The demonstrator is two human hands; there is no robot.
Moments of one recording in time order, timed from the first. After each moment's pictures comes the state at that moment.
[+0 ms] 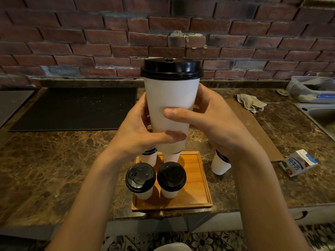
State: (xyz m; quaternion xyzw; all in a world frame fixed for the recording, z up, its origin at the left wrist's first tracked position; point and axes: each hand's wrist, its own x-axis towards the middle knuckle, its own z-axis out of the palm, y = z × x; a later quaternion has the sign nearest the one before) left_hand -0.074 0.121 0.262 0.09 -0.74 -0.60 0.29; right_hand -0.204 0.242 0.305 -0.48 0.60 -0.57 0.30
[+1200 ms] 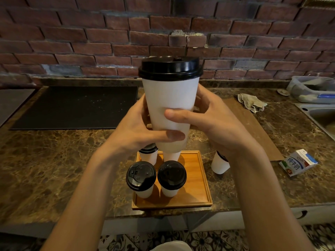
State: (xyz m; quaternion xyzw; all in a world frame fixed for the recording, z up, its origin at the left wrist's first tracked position) left_hand -0.071 0.117 0.266 0.08 -0.75 -0.60 0.26; right_hand -0.206 0.243 0.299 -0.49 0.59 -0.56 0.31
